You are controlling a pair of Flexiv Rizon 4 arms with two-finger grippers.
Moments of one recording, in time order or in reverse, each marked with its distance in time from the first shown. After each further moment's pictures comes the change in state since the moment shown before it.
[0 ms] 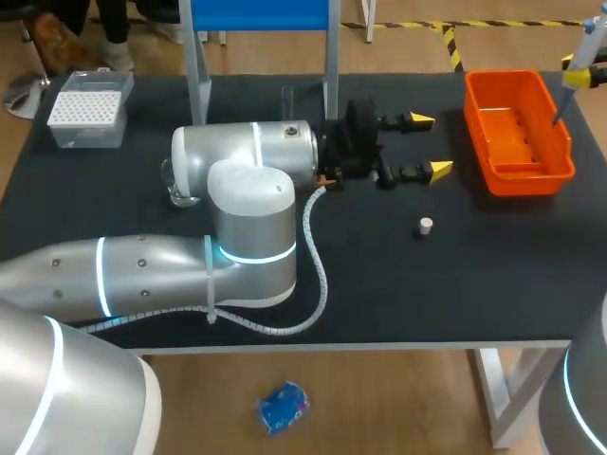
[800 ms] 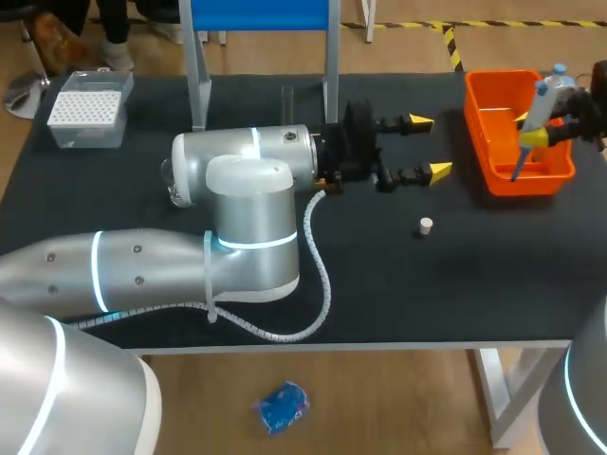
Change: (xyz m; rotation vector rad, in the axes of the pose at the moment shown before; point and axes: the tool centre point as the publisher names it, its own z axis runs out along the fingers) left arm 0.001 0.002 0.000 0.019 -0.005 0.001; right arm 0.107 -0.010 0.087 -0.014 0.171 -0.014
